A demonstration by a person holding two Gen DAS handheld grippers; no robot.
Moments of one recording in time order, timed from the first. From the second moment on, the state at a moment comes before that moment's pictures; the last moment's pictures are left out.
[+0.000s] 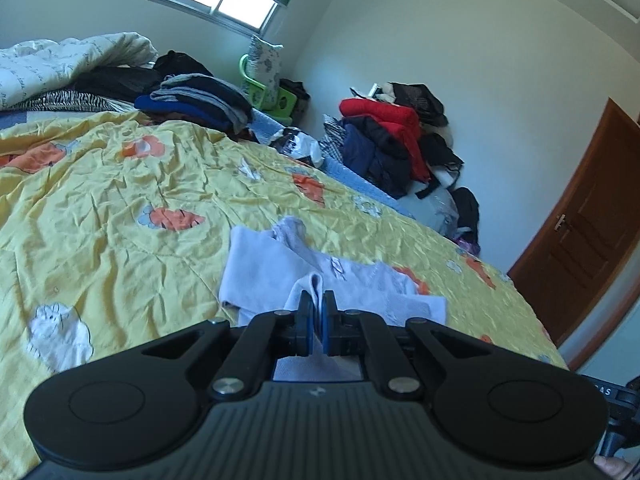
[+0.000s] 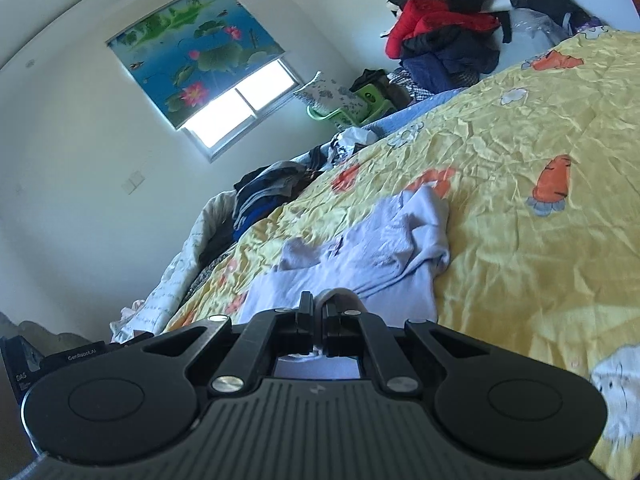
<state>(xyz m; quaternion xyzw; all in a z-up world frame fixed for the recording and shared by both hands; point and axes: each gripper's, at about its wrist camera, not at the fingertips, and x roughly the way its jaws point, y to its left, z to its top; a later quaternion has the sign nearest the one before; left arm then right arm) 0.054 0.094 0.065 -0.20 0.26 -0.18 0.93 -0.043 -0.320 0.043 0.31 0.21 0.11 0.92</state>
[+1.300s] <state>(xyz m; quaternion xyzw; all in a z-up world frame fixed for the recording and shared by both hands) 0.127 0.043 0.044 -0.08 0.28 -0.10 0.95 0.044 -0.337 0.004 0.33 0.23 0.08 0.91</state>
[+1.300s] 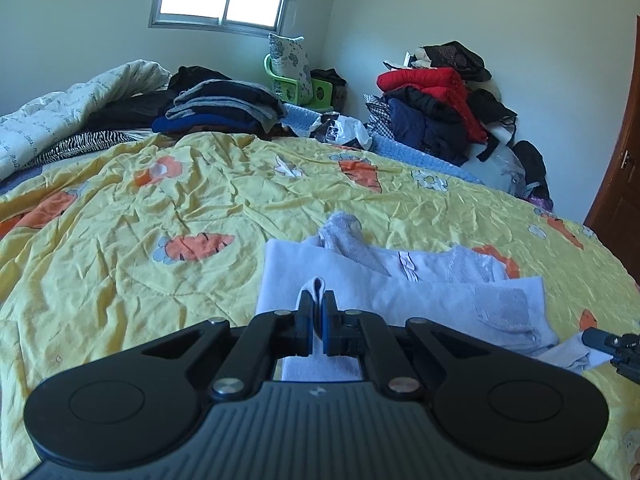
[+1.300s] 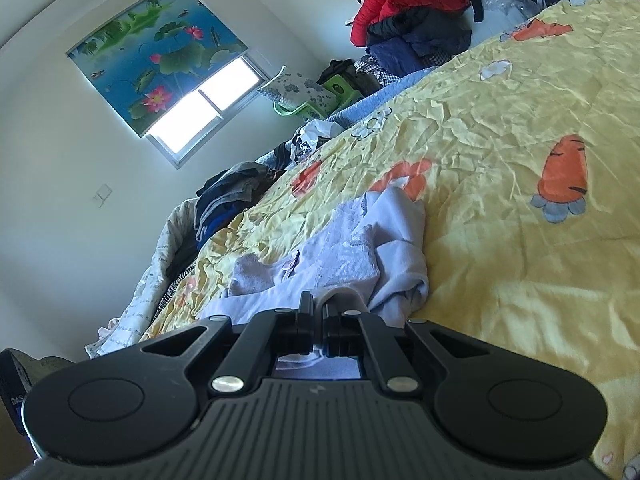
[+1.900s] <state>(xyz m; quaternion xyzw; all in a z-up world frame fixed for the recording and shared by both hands) 0.163 0.024 0.051 -0.06 0.26 -0.08 0.96 0.078 -0.341 0.010 0.32 0.22 0.07 0.92</state>
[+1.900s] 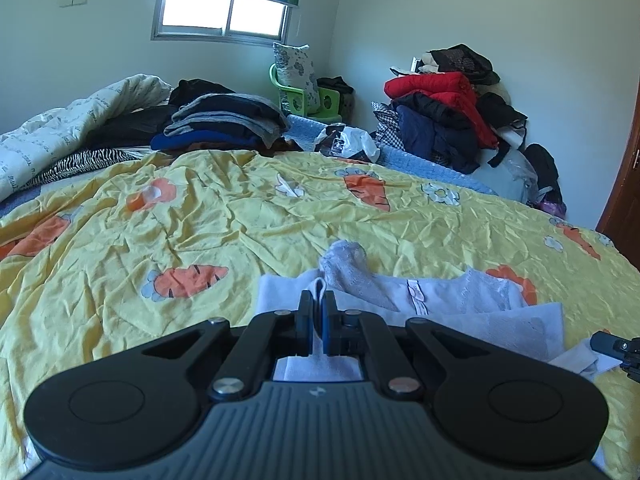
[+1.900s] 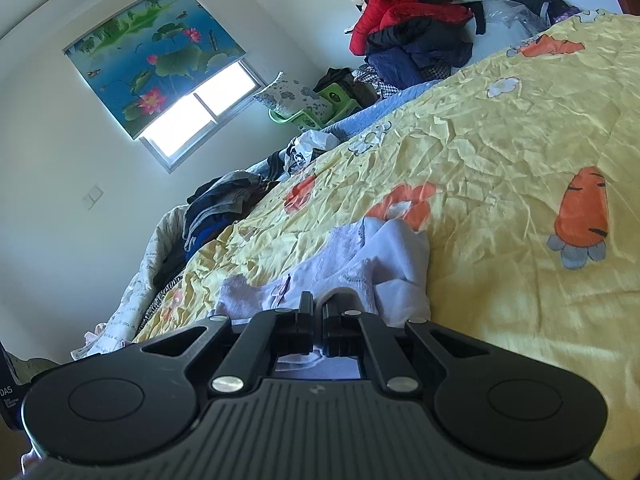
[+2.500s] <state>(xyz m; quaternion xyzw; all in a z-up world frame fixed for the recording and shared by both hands) 0.194 0.017 0.062 -0.05 0.25 -0.07 0.96 0.107 -0.345 0.022 0.31 0.21 0.06 0.92</state>
